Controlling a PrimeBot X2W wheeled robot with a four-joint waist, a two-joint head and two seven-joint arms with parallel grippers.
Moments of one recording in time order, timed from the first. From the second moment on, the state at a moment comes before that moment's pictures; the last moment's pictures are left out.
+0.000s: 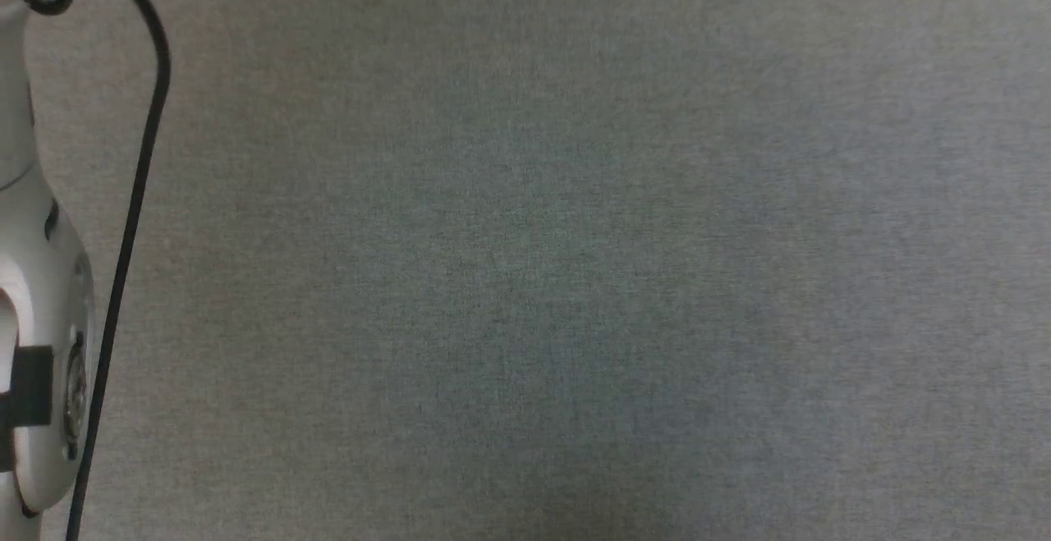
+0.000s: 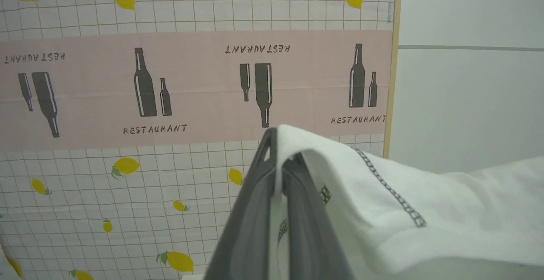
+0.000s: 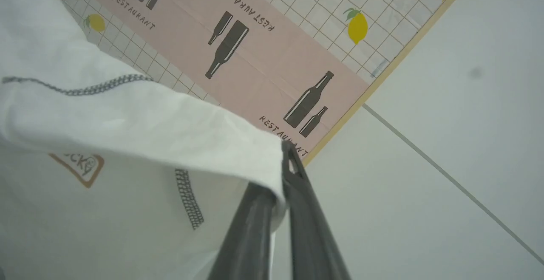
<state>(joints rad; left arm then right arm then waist) -1.53 0.29 -0.23 0.28 -0.35 0.14 0.23 -1.64 -0.49 0.46 0.33 0.15 0.13 0.24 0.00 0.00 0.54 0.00</state>
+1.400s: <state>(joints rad) -0.23 0.42 -0.43 -0.34 -0.34 0.26 0.10 -0.23 -0.57 0.06 -0.35 0.23 0.13 0.19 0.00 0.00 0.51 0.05</state>
